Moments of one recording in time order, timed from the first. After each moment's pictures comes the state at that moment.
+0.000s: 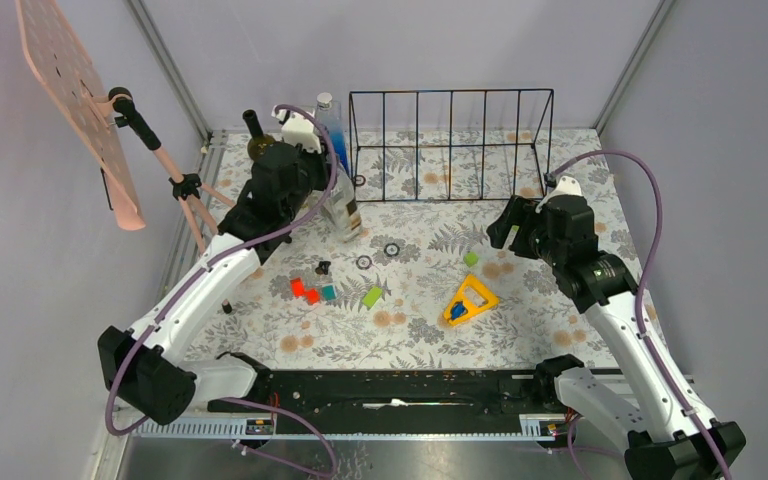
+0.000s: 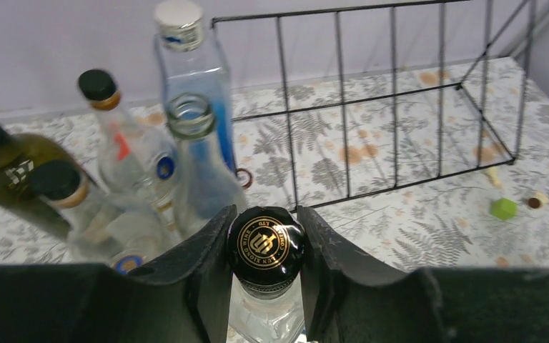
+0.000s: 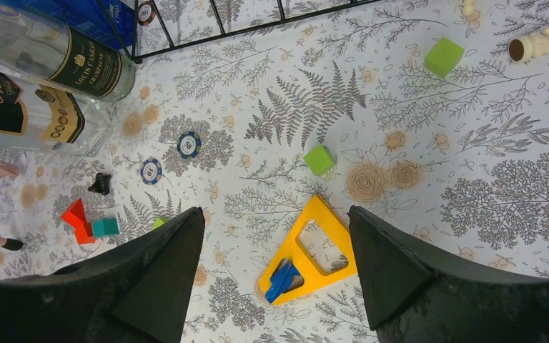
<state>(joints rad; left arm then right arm) -0.50 1.24 1.19 -0.11 -0.18 -0.14 0.30 0.88 0.93 -0.61 0.04 0.48</state>
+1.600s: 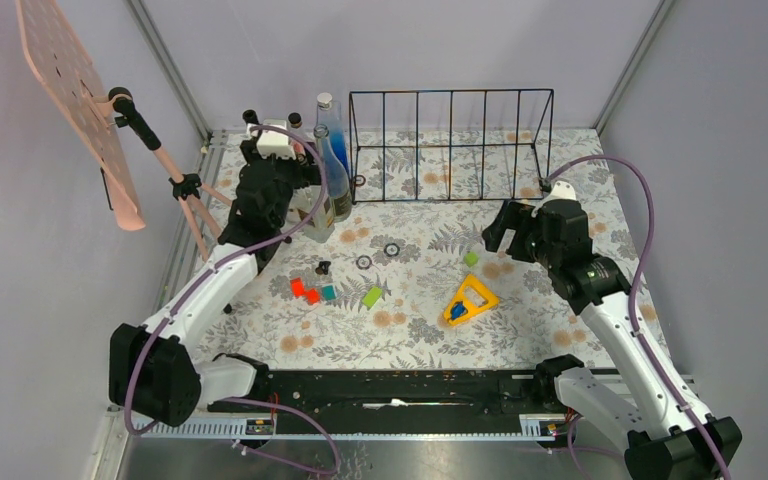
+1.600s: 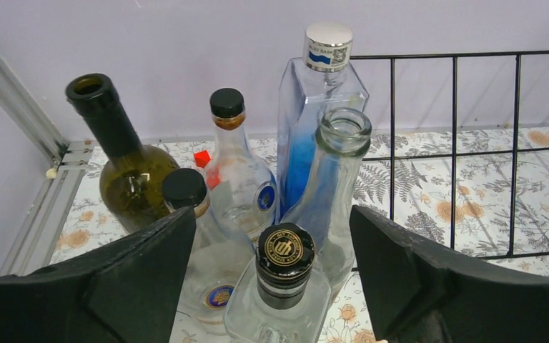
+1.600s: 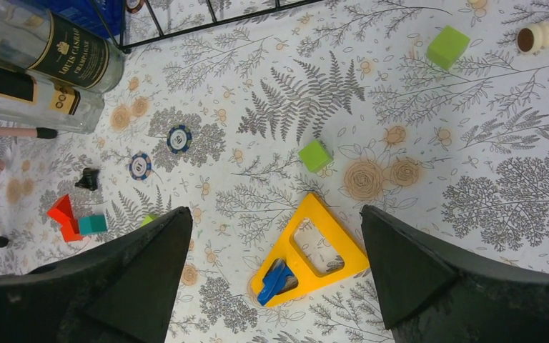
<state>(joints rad) -0.32 1.23 0.91 0.31 -0.23 -0.03 0.30 0.88 0.86 -0.56 0.02 0.47</state>
